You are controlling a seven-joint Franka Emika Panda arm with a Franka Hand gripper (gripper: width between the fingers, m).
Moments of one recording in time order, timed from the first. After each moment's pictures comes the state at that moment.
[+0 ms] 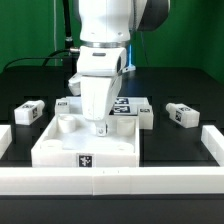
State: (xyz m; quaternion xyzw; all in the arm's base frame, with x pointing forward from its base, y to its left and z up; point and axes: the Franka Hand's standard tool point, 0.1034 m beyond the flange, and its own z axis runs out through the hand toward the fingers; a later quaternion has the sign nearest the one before) arm 0.464 -0.035 0.006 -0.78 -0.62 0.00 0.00
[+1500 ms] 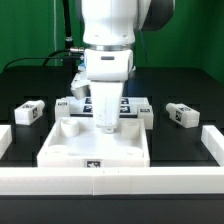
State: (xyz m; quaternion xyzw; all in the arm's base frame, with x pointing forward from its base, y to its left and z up) arm 0.482 -0.025 0.006 -0.74 -0.67 0.01 0.01
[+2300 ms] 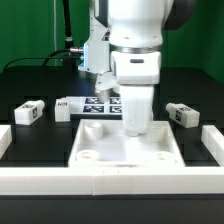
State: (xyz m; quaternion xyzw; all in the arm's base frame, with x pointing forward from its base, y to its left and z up) arm 0.504 0.031 0.006 -0.73 -0.68 0.01 0.03
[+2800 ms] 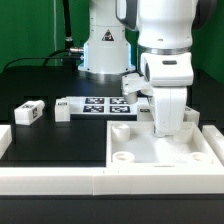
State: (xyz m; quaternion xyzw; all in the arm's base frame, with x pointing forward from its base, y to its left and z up) arm 0.504 0.066 0.007 -0.73 -0.68 0.01 0.03
